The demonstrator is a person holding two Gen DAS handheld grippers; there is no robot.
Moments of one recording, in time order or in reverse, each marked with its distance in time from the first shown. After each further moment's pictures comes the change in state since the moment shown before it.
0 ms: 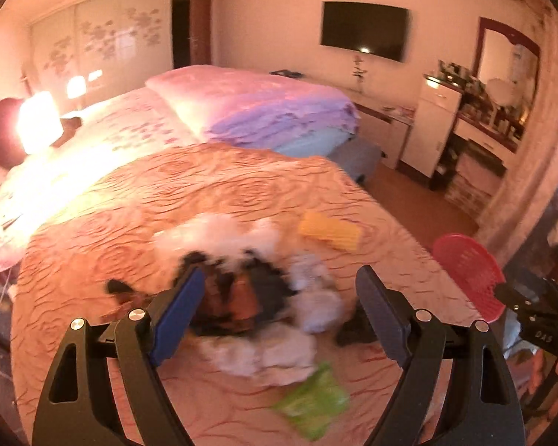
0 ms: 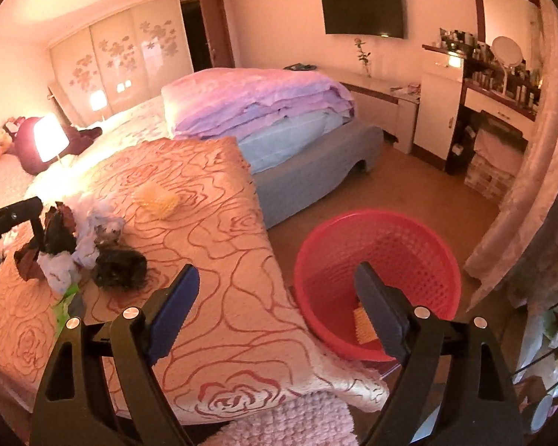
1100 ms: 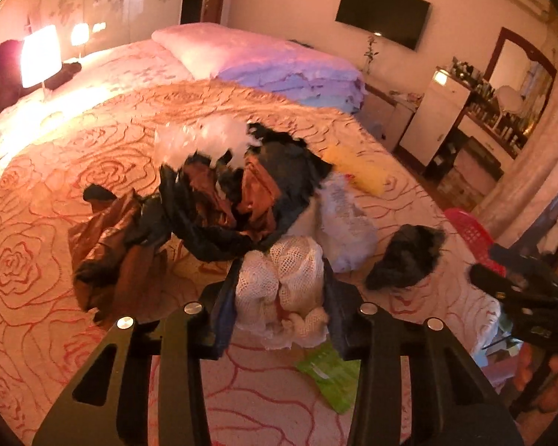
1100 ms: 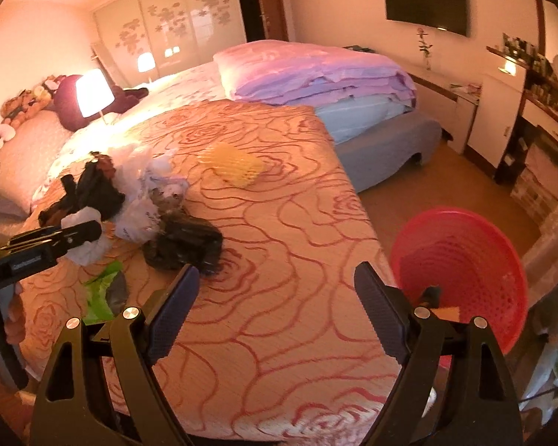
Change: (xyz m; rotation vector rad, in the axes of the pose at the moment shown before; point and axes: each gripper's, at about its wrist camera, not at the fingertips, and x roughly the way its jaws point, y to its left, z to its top) left arm 0.027 0.026 -0.048 -0.103 0.109 -0.087; right arm 0.039 0.075 -0.001 -0.144 0.100 0.170
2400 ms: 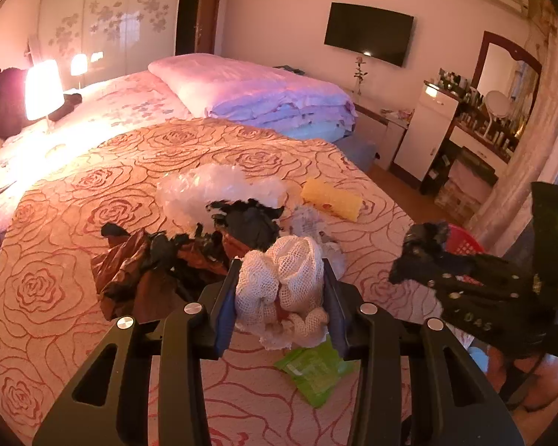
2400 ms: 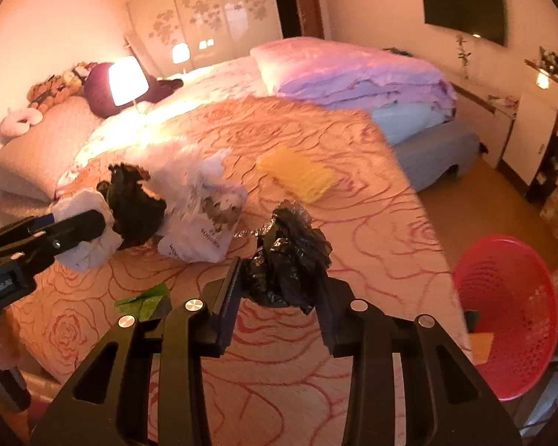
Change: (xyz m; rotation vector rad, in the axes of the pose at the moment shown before) left arm -0.030 -0.021 0.007 0.048 -0.101 0.015; right arm 0.007 0.029 0.018 -0.043 -0.018 0.085
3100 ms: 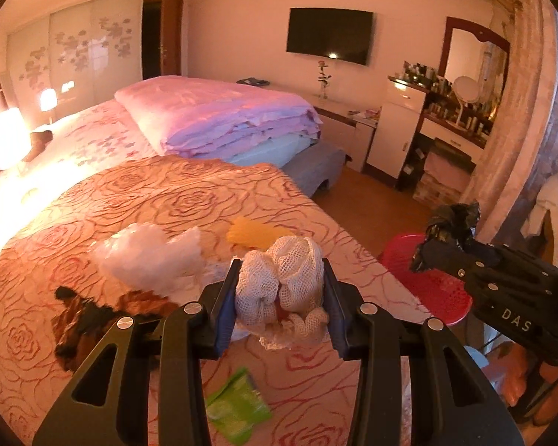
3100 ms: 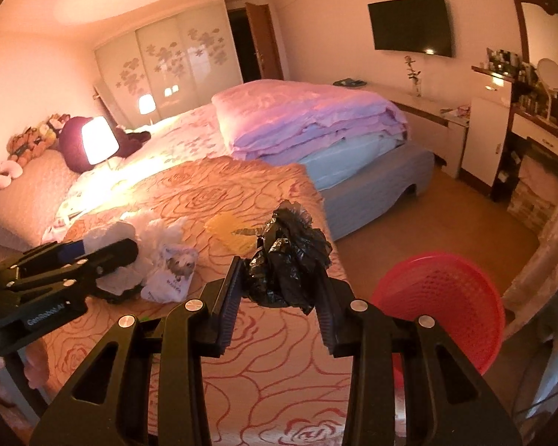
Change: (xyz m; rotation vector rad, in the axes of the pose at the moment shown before) left arm 0.006 -0.077 0.036 0.122 -0.037 -0.066; right arm -0.070 -0.049 0.014 0.106 -0.154 -0.109
